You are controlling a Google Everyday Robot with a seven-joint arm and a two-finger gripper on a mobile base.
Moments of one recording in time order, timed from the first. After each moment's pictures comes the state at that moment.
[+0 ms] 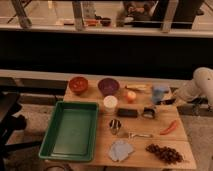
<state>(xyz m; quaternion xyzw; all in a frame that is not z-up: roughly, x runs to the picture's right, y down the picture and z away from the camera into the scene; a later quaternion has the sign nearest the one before) 0.439 0.063 0.840 -0.22 -0.09 0.05 0.97</state>
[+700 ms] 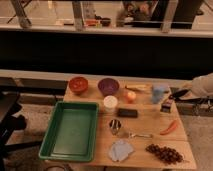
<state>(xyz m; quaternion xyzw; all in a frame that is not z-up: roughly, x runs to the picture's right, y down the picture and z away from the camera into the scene) 0.417 0.017 0.729 -0.12 -0.14 0.00 0.98</state>
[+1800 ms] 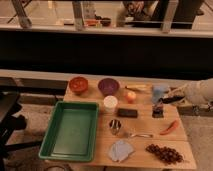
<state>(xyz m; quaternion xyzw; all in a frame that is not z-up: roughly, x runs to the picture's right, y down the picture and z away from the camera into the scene) 0.311 0.037 0.637 -0.08 -0.24 -0.14 0.96</state>
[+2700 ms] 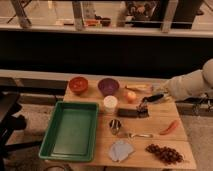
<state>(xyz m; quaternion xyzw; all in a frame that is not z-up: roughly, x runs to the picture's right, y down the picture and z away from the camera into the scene) 0.242 0.023 0.637 -0.09 -0.29 -0.20 0.93</state>
